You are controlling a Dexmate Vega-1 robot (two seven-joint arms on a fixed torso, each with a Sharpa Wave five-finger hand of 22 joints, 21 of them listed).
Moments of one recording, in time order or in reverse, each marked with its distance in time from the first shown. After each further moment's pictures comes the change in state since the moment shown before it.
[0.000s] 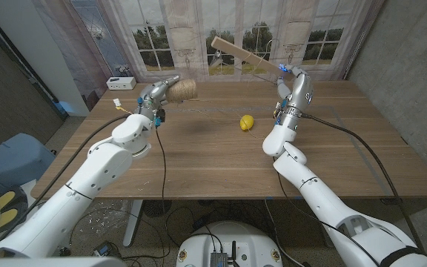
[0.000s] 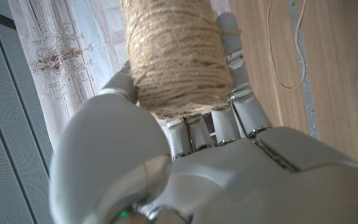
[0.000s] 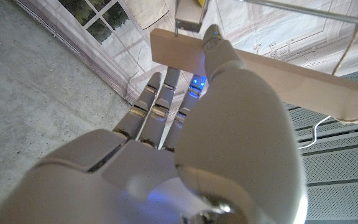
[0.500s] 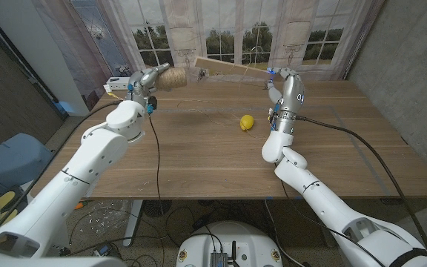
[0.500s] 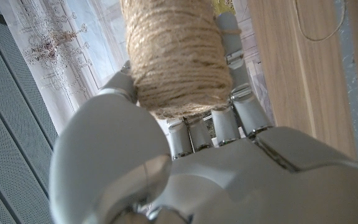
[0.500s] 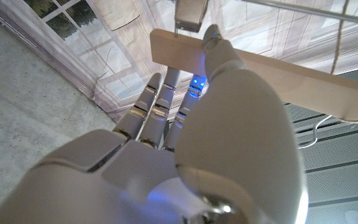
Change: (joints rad) left arm -0.093 0.002 -0.019 0.040 0.055 0.057 0.029; left_hand 0.000 0.000 0.000 0.000 0.000 0.000 0.000 0.000 0.000 0.000 0.000 0.000 0.000 0.002 0.002 0.000 0.004 0.000 0.000 0.007 0.000; right arm 0.003 -0.070 -0.092 -0.010 -0.081 0.002 0.000; right_hand 0.000 0.000 0.000 0.000 0.005 0.002 -0.002 0.001 -0.002 0.000 0.000 0.000 0.000 0.000 0.000 -0.004 -0.004 0.000 0.000 0.000 0.000
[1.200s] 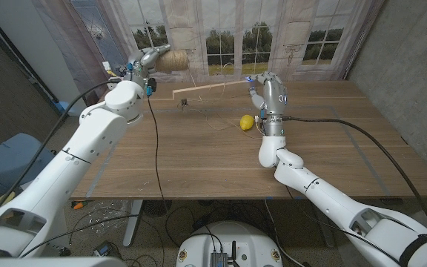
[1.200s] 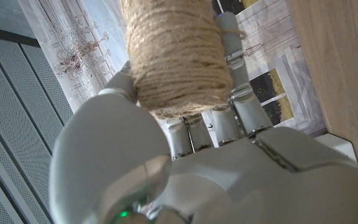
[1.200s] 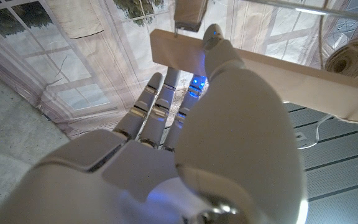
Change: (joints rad) left arm -0.127 0.008 0.031 0.028 0.071 0.029 -0.070; left_hand 0.000 0.000 0.004 0.004 0.000 0.002 0.002 0.000 0.000 0.000 0.000 0.000 0.000 0.000 0.000 -0.007 0.000 0.000 0.000 0.004 -0.005; right arm 0.083 -0.108 -0.212 0.024 -0.017 -0.094 0.021; right_hand 0.000 0.000 0.000 0.000 -0.001 0.008 -0.006 0.004 0.000 0.000 0.000 0.000 0.000 0.000 0.000 -0.005 -0.002 0.004 -0.004 0.008 0.000
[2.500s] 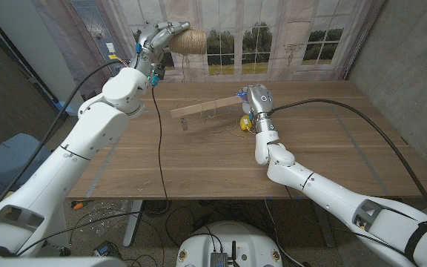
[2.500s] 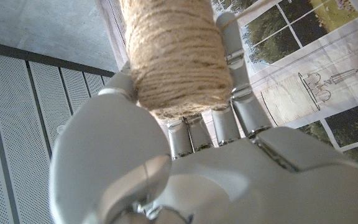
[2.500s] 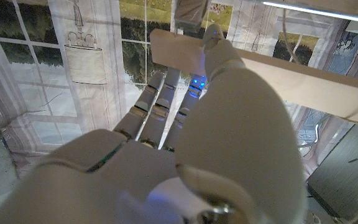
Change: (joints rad) left arm -0.004 0.018 0.012 -0.084 0.047 -0.145 -0.196; left_hand 0.000 0.000 0.000 0.000 0.000 0.005 -0.005 -0.008 0.005 0.000 0.000 0.000 0.000 0.000 0.000 -0.004 0.008 -0.004 0.004 0.004 0.001; right arm 0.072 -0.062 -0.174 -0.147 0.000 -0.463 0.403; right_hand 0.000 0.000 -0.004 0.004 0.001 -0.002 -0.002 0.003 -0.001 0.000 0.000 0.000 0.000 0.009 -0.002 -0.016 0.001 -0.013 0.013 0.000 -0.002
